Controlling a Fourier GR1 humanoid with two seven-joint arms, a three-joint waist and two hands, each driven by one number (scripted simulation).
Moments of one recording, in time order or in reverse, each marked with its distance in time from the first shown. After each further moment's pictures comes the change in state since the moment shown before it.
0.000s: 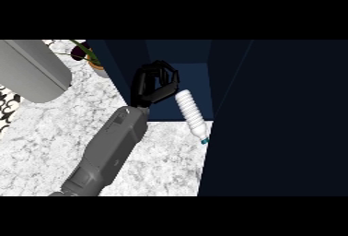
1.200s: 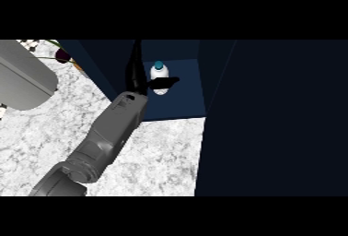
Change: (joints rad) left arm -0.272 0.002 0.134 0.464 -0.308 0.586 0.118; right arm -0.004 0.034 -0.007 0.008 -0.013 0.059 -0.028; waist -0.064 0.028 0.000
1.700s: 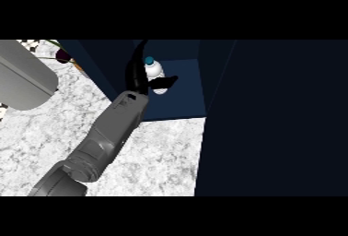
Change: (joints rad) left arm -0.014 -0.001 -0.036 0.017 -0.017 0.038 0.050; right arm -0.014 0.008 -0.010 0.003 0.007 0.003 0.013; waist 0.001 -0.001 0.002
